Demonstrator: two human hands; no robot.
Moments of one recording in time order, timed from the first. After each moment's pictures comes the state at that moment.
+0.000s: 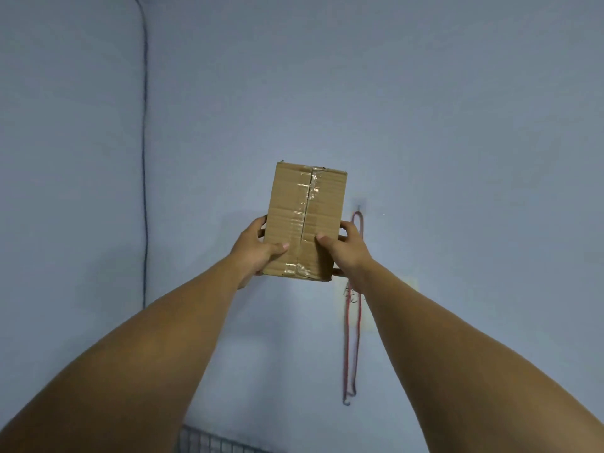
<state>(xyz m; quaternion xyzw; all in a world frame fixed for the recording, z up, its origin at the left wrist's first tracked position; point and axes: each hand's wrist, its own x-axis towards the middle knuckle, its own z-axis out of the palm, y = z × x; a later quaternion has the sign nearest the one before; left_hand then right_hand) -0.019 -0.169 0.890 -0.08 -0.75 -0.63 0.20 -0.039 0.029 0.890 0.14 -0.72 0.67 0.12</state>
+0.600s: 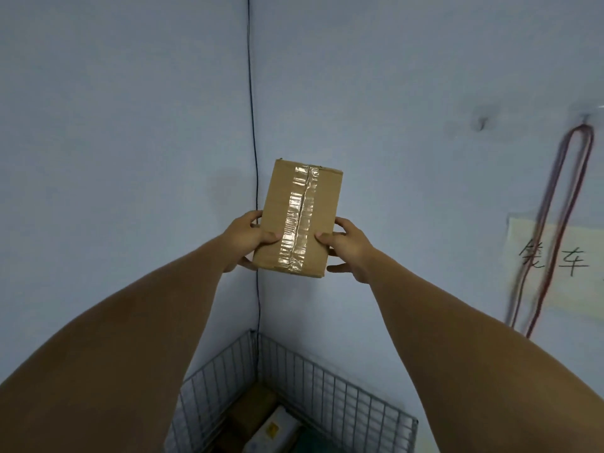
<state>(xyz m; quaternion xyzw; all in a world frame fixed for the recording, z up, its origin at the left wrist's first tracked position) -0.091 -0.472 0.780 0.13 -0.80 -0.56 0.15 -0.179 -0.262 0.761 0.18 -0.74 0.64 -0.11</state>
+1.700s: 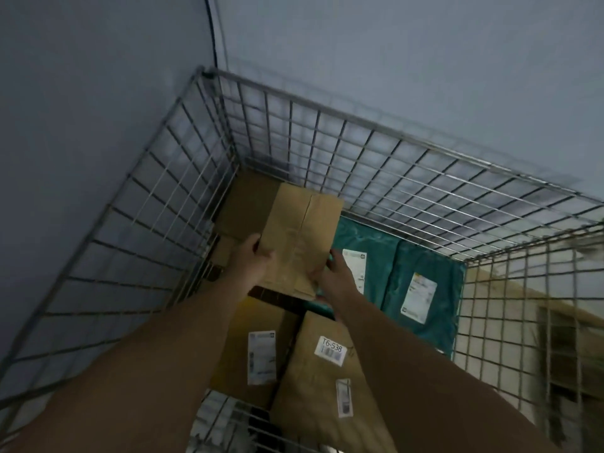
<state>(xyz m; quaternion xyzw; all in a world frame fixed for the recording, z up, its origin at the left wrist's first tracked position) -0.322 -0.715 -0.002 0.29 -0.77 -0.51 -0.25 -0.307 -0.540 0.002 -0.31 -0.68 0.60 -0.30</state>
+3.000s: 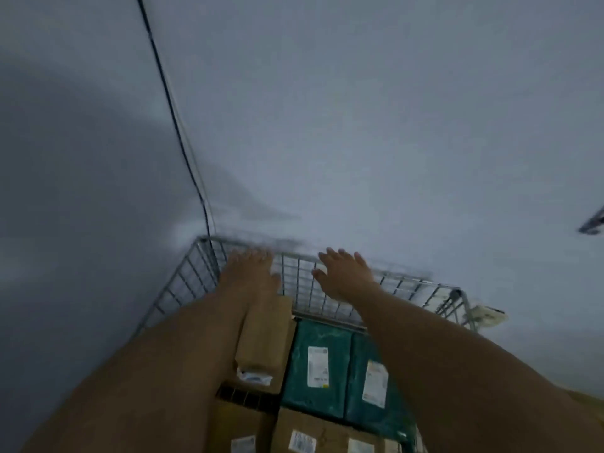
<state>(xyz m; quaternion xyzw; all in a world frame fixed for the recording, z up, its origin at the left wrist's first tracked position) -0.363 -0.640 0.306 -0.07 -0.98 0.00 -0.16 -0.372 -0.425 0.305 0.09 -0.98 0.06 -0.16</state>
